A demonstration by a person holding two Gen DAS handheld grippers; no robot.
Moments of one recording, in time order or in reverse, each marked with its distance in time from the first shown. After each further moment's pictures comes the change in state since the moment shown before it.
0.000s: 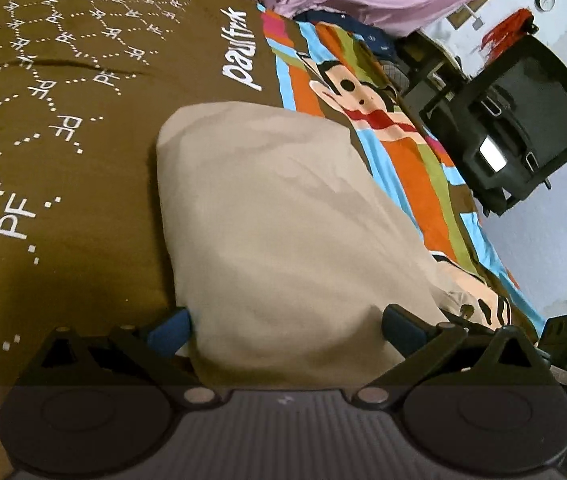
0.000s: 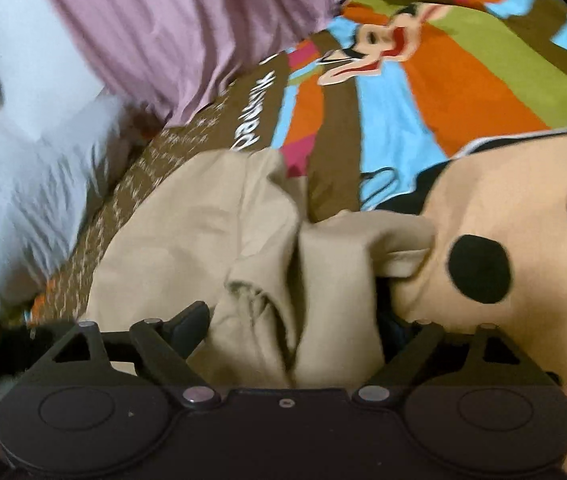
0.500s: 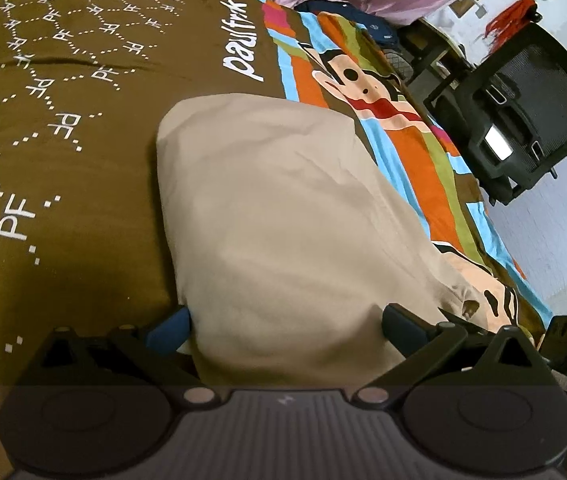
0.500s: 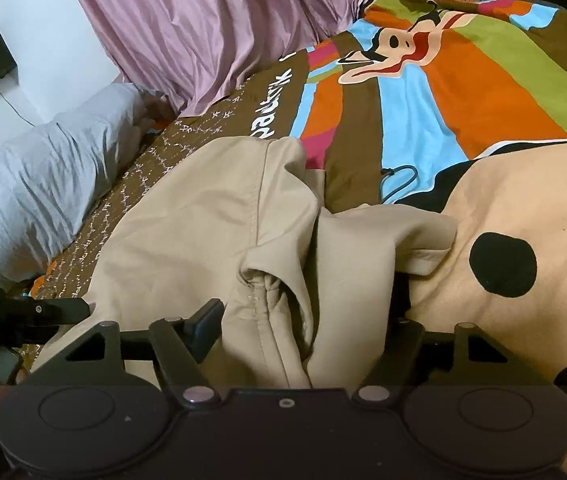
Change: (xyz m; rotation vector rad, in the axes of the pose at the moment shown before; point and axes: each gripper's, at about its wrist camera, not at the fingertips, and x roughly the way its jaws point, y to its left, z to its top) left arm 0.001 -0.005 0.001 0.002 0.025 0.025; right arm 0.008 0.007 -0.010 -0.053 -0.014 0.002
